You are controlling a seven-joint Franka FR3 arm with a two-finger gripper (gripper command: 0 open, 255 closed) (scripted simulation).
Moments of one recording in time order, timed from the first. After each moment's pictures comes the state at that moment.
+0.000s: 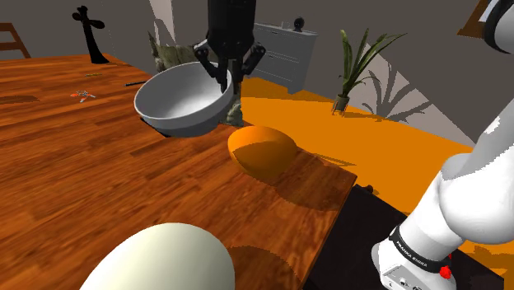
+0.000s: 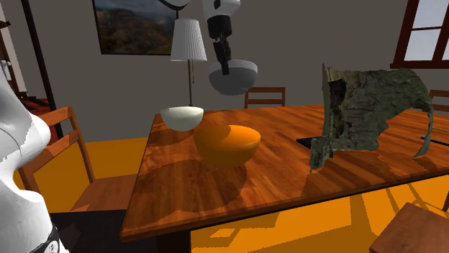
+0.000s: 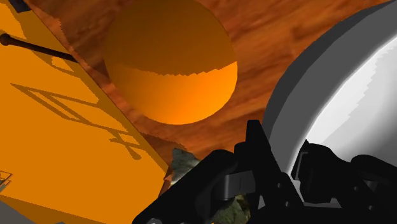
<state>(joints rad) 0.18 0.00 0.56 -1.59 -0.20 1.62 1.07</state>
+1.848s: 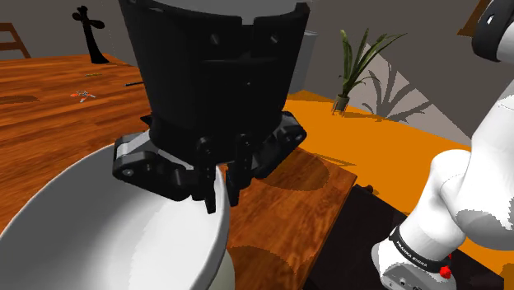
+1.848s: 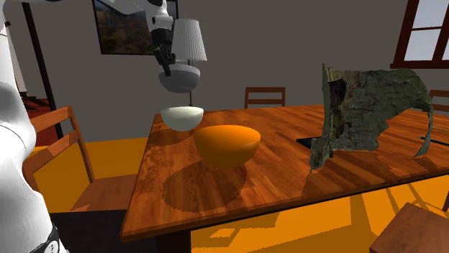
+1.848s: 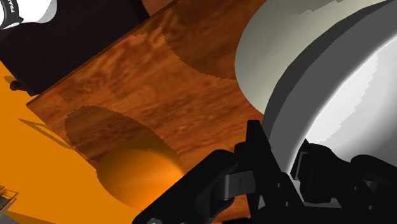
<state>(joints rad) 0.47 0.10 0.83 -1.51 -0.25 1.49 1.61</state>
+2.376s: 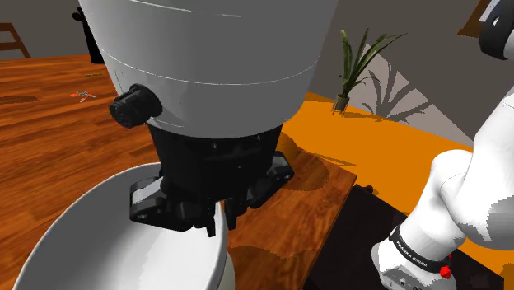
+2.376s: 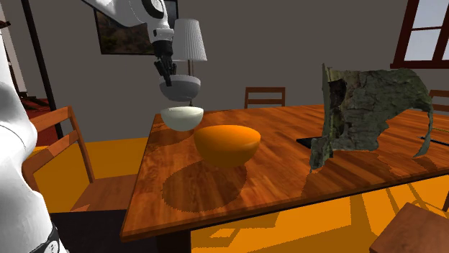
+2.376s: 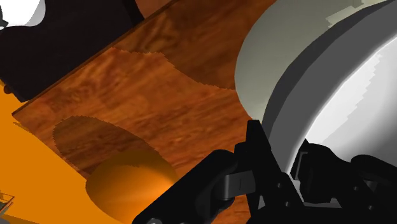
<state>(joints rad) 0.45 0.07 0.83 -1.64 -0.23 1.60 1.62</state>
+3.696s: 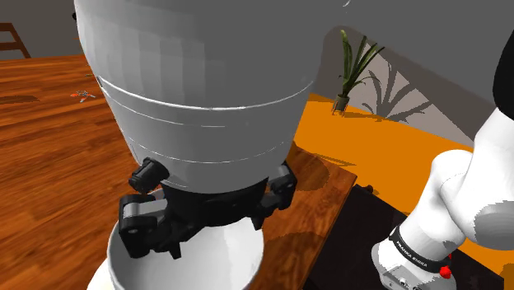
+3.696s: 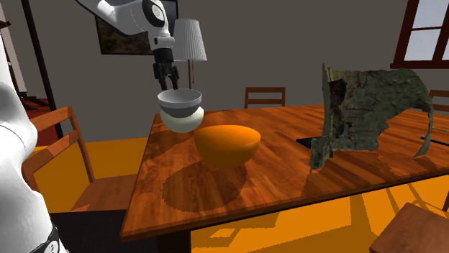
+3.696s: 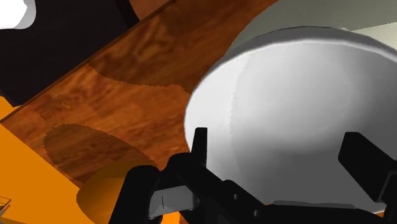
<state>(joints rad) 0.45 0.06 0.82 -1.72 -0.23 1.68 1.63</state>
